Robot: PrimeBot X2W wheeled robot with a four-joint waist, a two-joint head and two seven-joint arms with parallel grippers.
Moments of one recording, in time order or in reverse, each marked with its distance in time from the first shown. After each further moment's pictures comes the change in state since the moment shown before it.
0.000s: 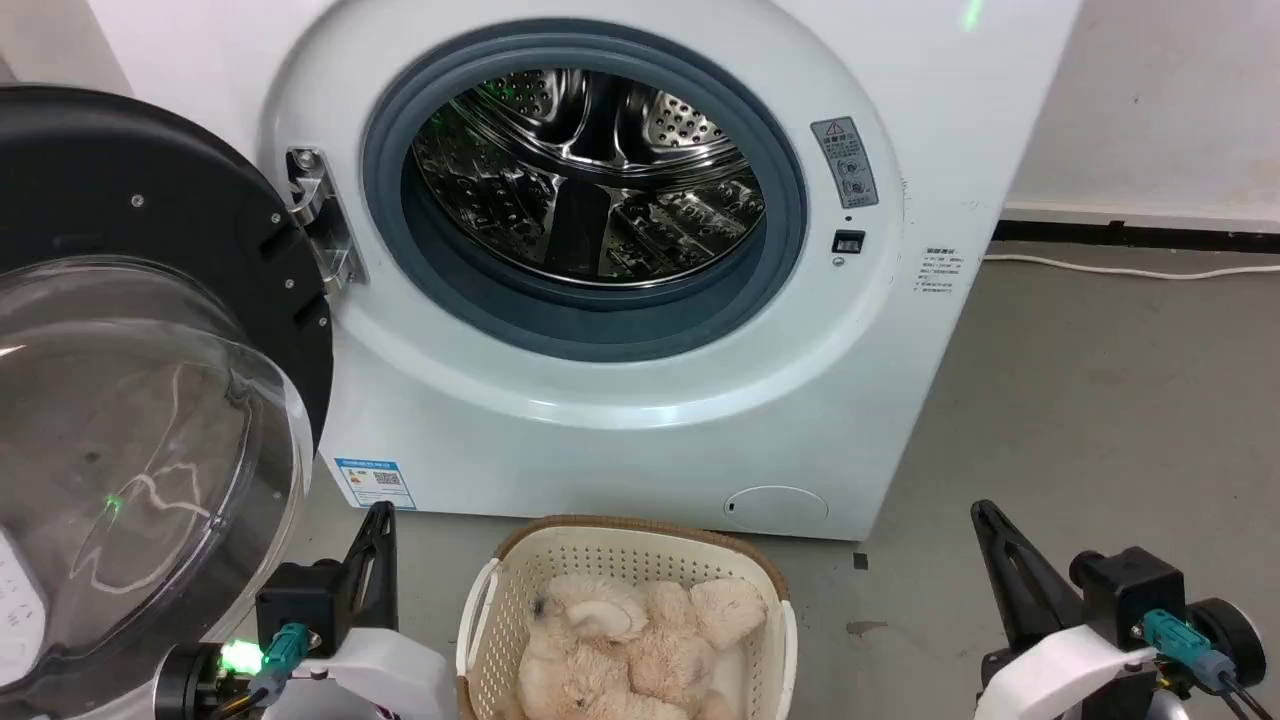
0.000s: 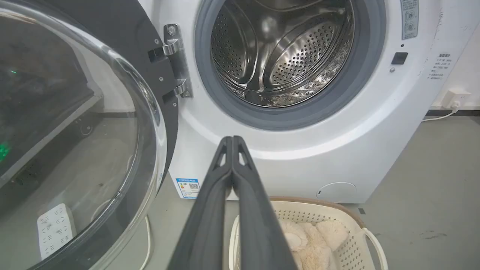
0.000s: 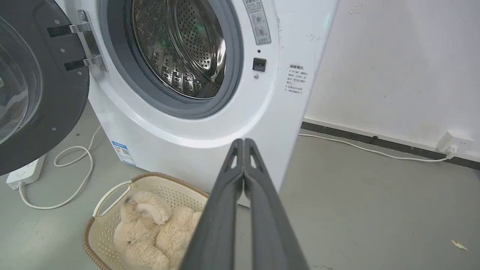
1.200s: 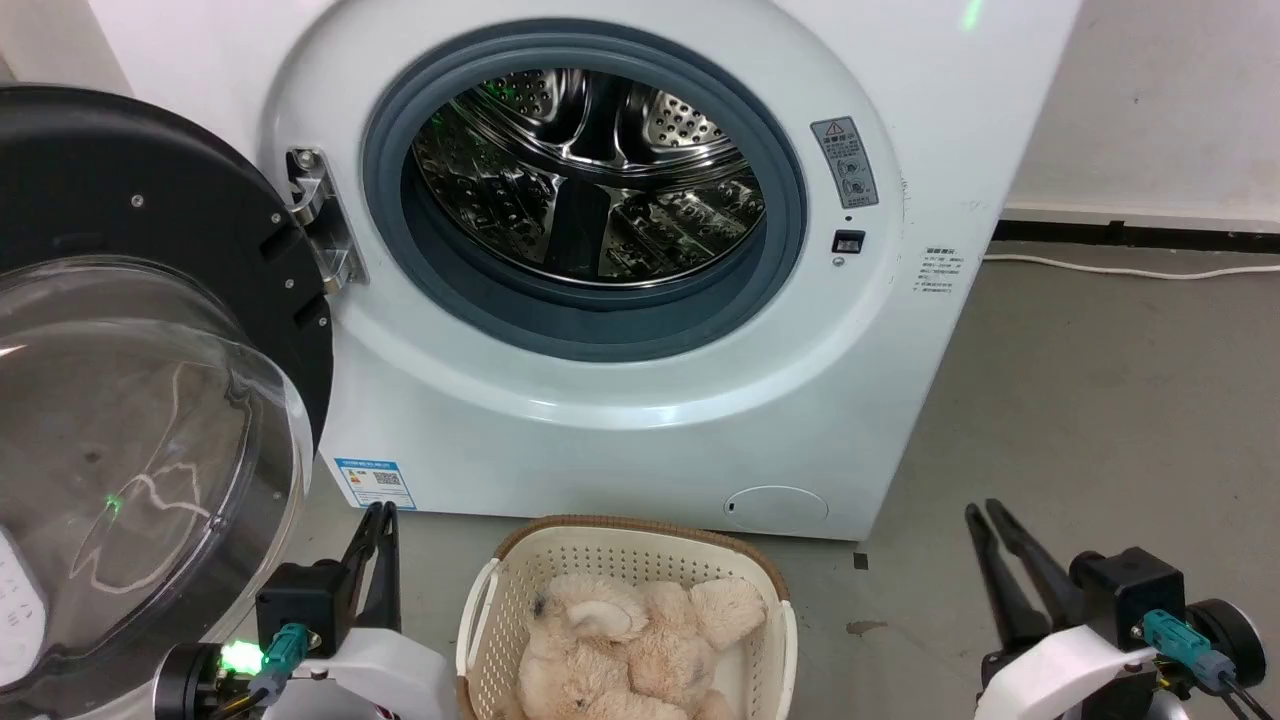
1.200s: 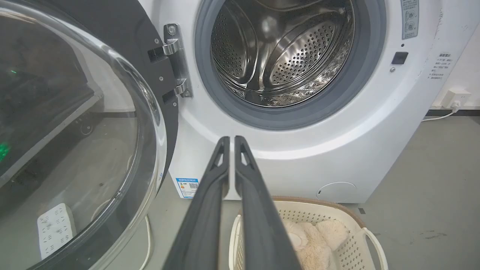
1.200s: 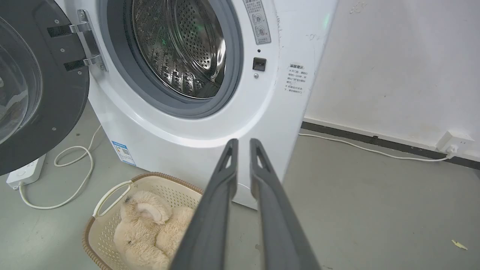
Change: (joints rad) left arm 0.000 0.000 0.000 0.000 0.000 0.001 0.000; right arm 0.000 0.000 0.000 0.000 0.001 0.000 0.000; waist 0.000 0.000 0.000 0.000
